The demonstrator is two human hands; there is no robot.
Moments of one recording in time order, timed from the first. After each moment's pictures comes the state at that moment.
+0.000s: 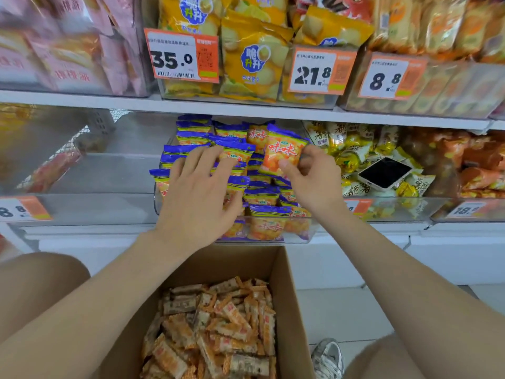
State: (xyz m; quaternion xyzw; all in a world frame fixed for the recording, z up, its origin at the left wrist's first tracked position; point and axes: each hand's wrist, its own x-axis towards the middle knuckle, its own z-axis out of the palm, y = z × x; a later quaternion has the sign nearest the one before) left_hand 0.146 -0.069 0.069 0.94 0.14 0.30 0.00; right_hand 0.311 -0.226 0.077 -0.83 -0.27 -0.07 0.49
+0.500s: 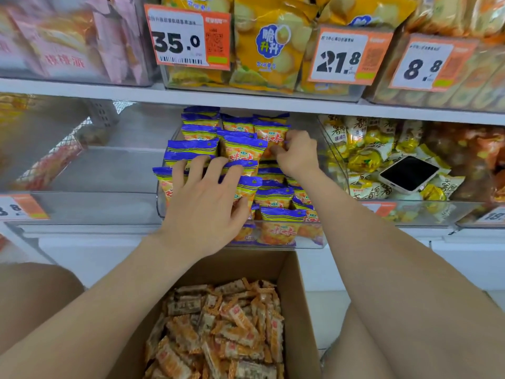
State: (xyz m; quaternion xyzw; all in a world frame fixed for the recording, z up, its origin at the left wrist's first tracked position) left_hand 0.155 -0.054 0.051 0.96 0.17 0.21 -0.06; right_hand 0.405 -0.128 0.046 -0.90 -0.25 -0.05 0.35
